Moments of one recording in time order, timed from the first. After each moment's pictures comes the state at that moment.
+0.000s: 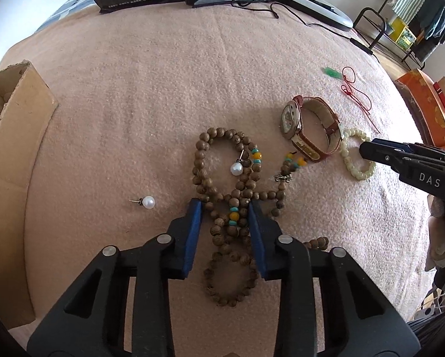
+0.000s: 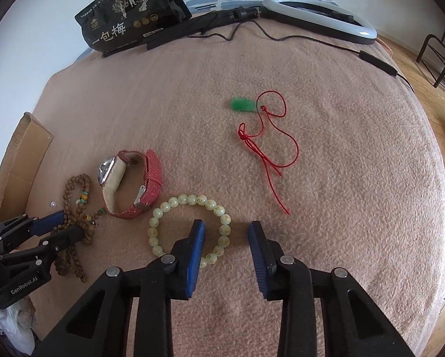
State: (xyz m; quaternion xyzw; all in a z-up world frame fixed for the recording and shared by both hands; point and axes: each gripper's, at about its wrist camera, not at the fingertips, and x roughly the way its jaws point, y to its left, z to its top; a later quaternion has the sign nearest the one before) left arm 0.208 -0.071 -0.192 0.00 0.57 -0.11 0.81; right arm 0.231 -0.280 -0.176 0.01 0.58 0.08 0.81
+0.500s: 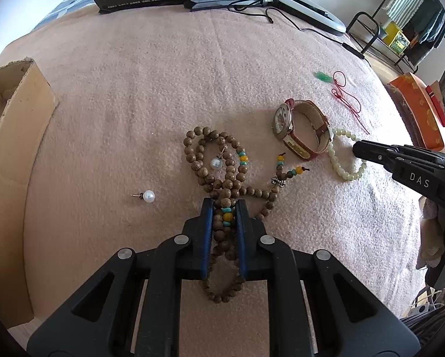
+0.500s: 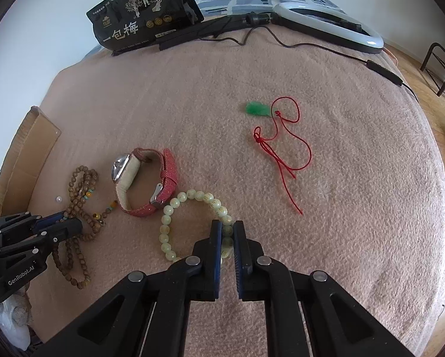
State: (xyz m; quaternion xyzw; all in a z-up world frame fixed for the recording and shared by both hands) left arm 0.201 -0.064 -0.181 -0.02 0.57 -0.13 0.81; right arm 0.225 -0.273 -0.171 0.01 0.57 0.09 0.82
